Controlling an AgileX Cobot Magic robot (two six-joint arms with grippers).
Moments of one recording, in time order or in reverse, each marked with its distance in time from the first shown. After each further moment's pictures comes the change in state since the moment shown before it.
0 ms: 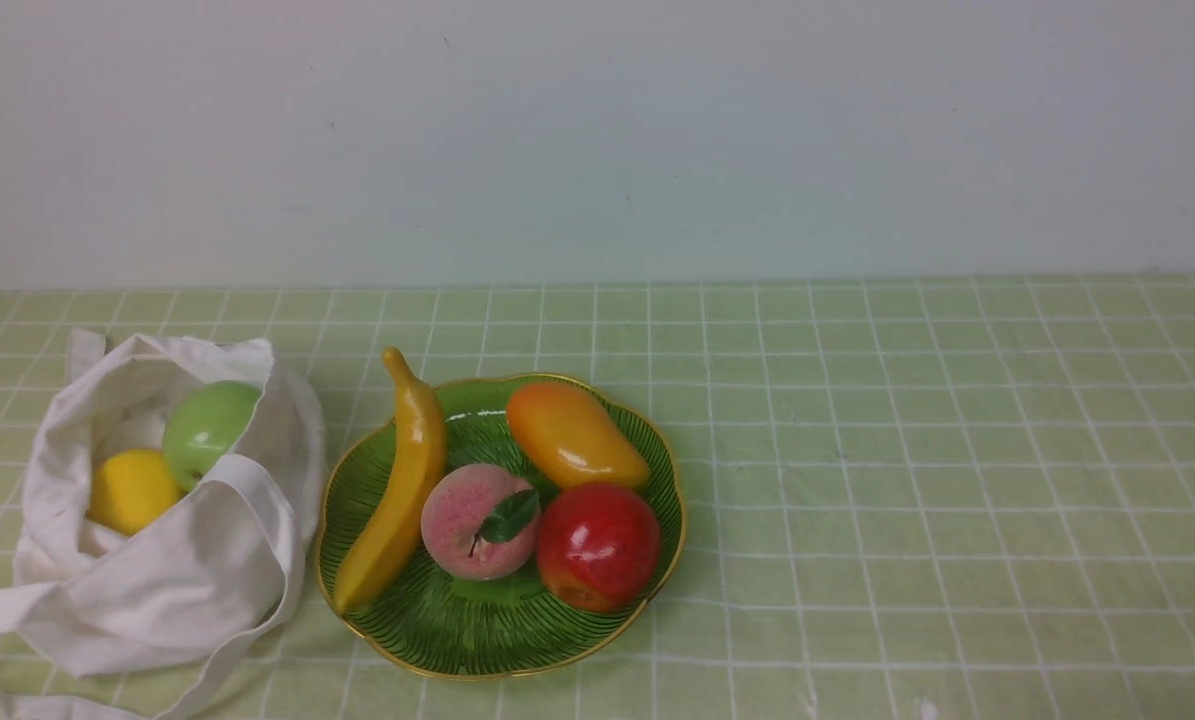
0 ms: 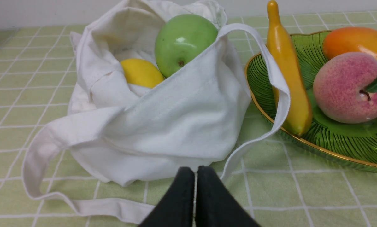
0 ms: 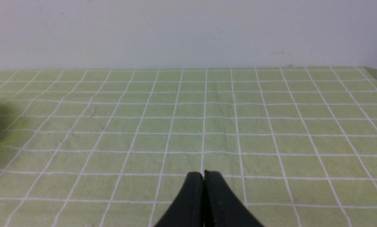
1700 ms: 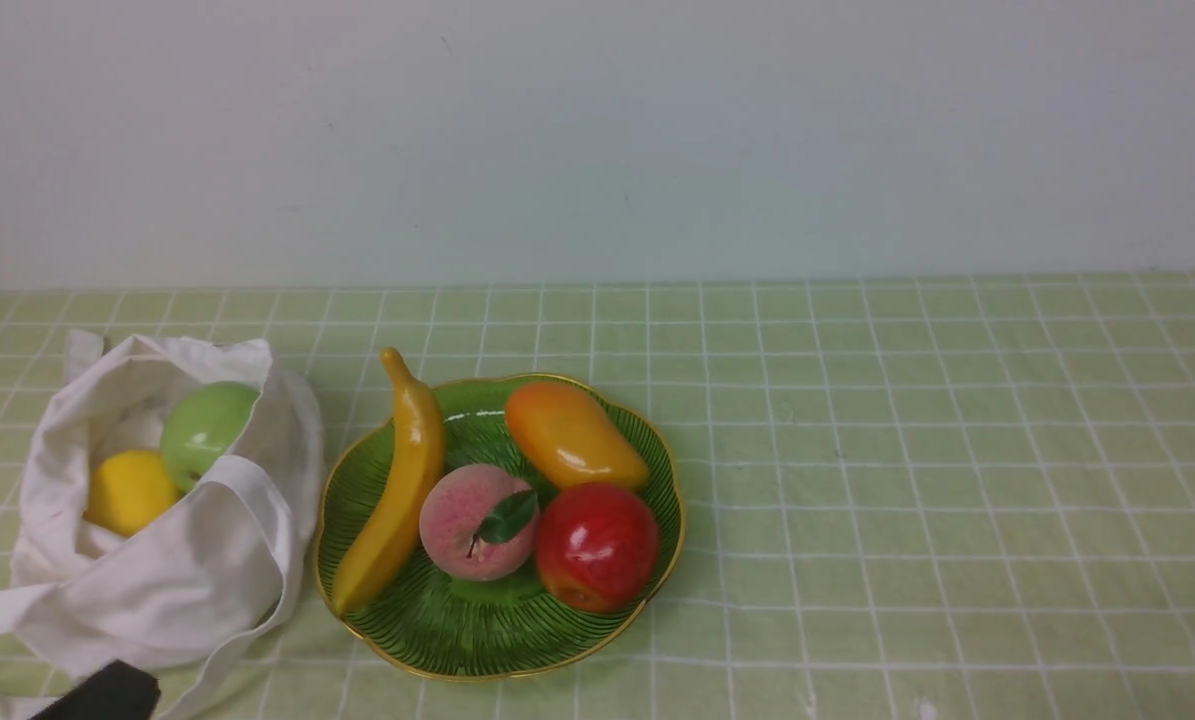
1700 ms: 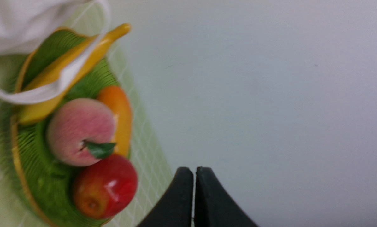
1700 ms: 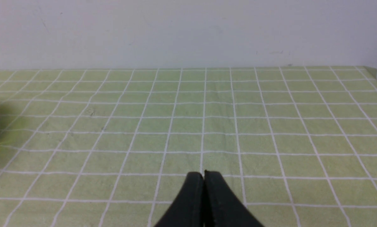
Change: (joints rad) right arm 0.000 0.000 0.000 0.000 0.001 0.000; left arm 0.000 0.000 -0.079 -1.078 -0.104 -0.279
